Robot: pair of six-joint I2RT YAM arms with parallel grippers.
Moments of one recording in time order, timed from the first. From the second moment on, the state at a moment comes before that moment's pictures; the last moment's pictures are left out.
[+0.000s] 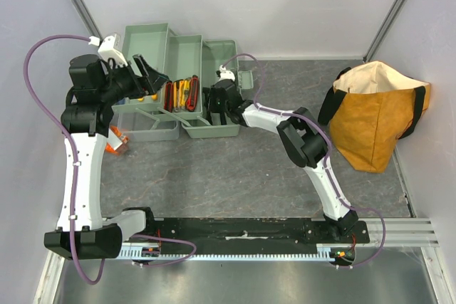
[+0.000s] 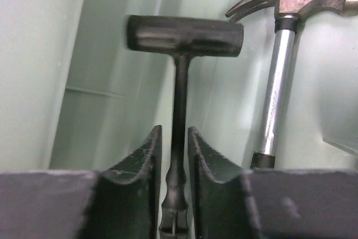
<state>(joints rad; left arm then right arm) 0.04 1.15 1.47 -0.64 0.49 -0.30 0.71 2.34 1.74 0.13 0.11 0.58</state>
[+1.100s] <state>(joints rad) 0.04 1.23 1.54 -0.64 0.29 -0.34 0.54 1.87 1.52 -0.18 0.09 0.35</state>
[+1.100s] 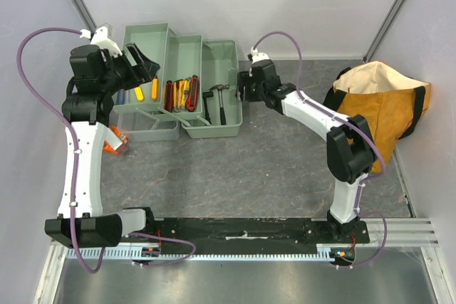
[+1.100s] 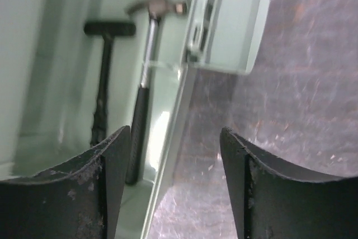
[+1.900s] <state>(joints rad) 0.27 1.41 1.68 -0.63 0.34 -0.38 0.48 1.87 1.40 -0.31 0.11 0.43</state>
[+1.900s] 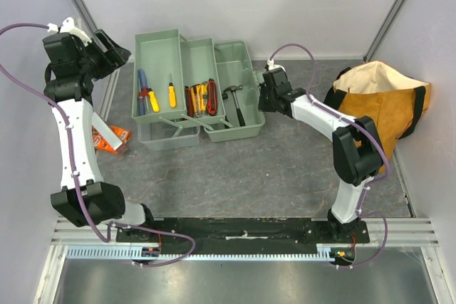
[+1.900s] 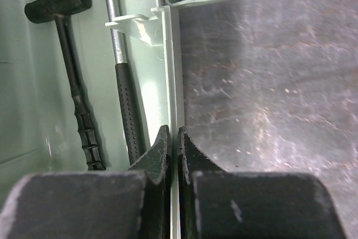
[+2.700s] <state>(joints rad) 0.34 1.57 1.23 -0.45 0.30 -0.43 0.45 1.79 1.30 -0.30 0.14 0.49</state>
